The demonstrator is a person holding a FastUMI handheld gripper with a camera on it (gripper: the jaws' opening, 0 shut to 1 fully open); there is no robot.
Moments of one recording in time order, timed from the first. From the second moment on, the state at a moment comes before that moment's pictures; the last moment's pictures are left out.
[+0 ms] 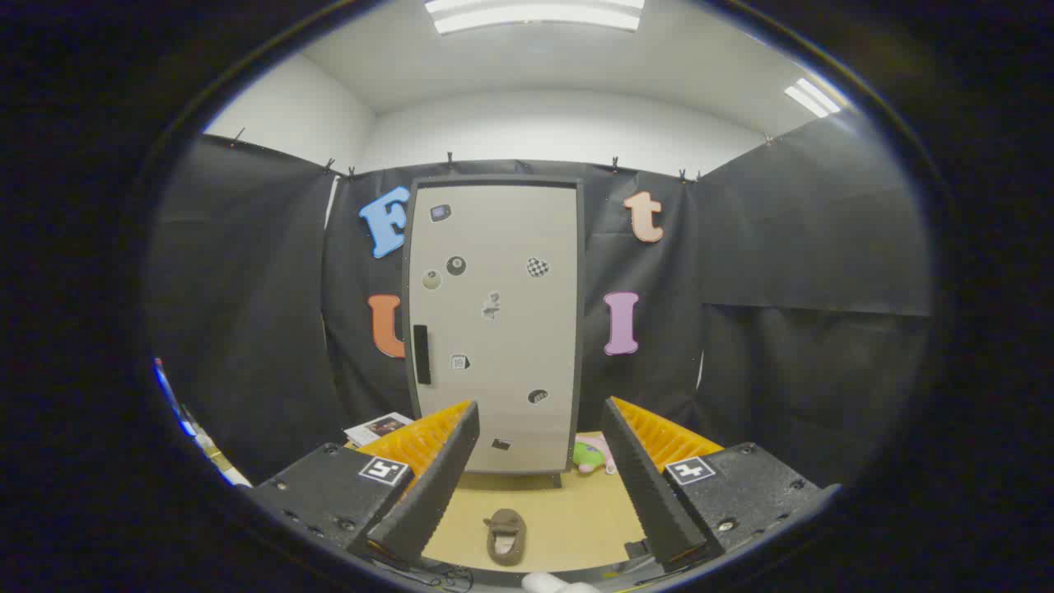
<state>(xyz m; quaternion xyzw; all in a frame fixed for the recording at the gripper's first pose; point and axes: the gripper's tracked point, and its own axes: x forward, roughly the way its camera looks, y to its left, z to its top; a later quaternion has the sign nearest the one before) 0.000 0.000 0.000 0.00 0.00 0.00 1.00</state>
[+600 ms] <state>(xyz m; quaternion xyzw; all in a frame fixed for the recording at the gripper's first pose) 0.002 0.011 0.001 -0.01 0.00 0.00 1.00</state>
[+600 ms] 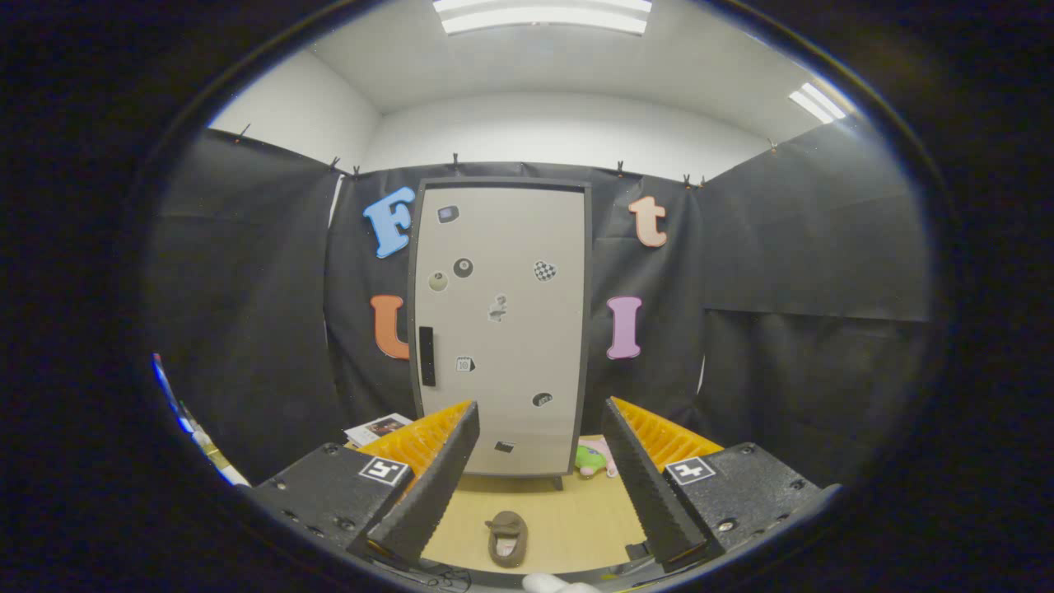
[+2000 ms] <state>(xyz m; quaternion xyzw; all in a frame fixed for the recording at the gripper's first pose) 0.215 0.170 -0.059 -0.02 0.01 0.08 1.00</state>
